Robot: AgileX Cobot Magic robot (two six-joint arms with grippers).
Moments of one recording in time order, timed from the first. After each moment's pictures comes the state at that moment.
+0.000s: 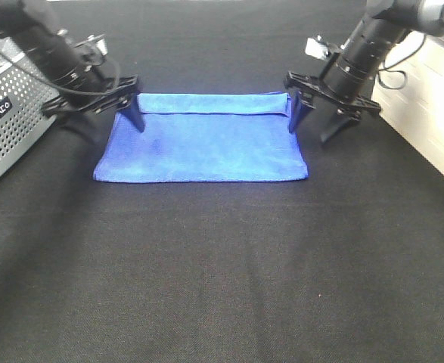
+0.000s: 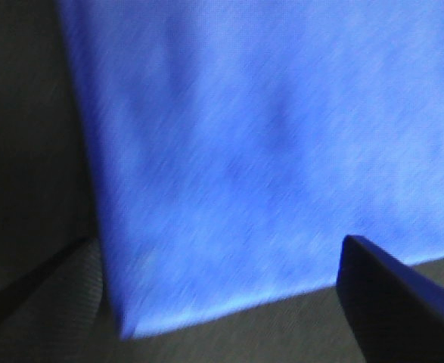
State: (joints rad) left arm -0.14 2.34 -1.87 -0.40 0.98 -0.01; right arm 0.13 2.46 -2.11 0.35 1.21 -0.02
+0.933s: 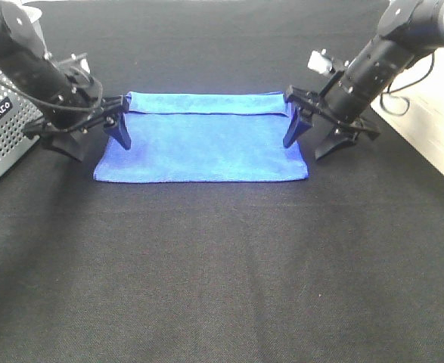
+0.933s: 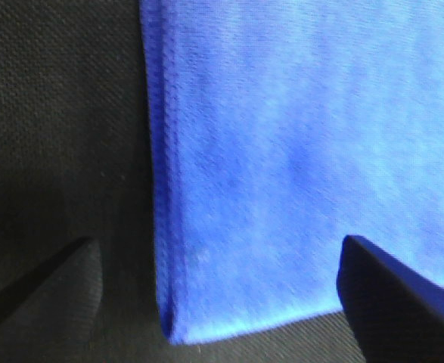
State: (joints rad) left arm -0.13 2.30 -1.70 -0.41 0.80 0.02; right arm 0.13 2.34 -1.78 0.49 0.95 -0.15
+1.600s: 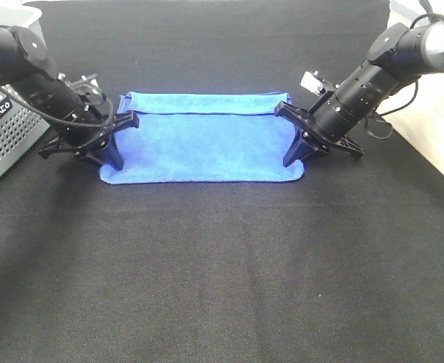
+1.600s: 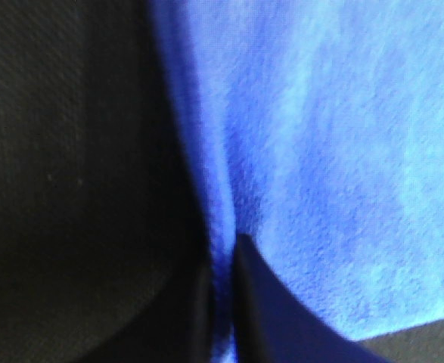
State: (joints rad) left arm -0.14 2.37 -1.71 -0.47 0.80 0.03; right arm 0.13 2.42 -1.78 0.62 0.93 -0.19
